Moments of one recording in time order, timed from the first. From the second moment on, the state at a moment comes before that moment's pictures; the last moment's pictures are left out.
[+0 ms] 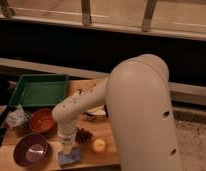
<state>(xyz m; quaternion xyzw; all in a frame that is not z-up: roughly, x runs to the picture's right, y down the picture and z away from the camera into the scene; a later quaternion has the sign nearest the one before) -0.168 0.295 0.722 -0.48 -0.10 -0.01 0.87</state>
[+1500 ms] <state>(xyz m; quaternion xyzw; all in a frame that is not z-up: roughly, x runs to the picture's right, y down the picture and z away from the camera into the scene) -0.149 0.064 0.761 -0.33 -0.07 0.06 0.94</state>
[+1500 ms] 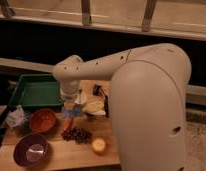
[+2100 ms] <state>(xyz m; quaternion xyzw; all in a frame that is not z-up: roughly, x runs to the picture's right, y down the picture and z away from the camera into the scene) -0.153 -0.032 0.821 -0.31 -0.07 0.15 0.94</state>
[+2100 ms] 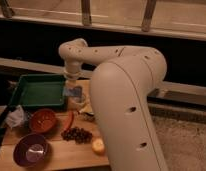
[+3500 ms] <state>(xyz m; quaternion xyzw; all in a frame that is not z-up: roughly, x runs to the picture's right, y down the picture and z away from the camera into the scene) -0.278 -0.041 0.799 -0.29 -0.18 0.09 0.93</state>
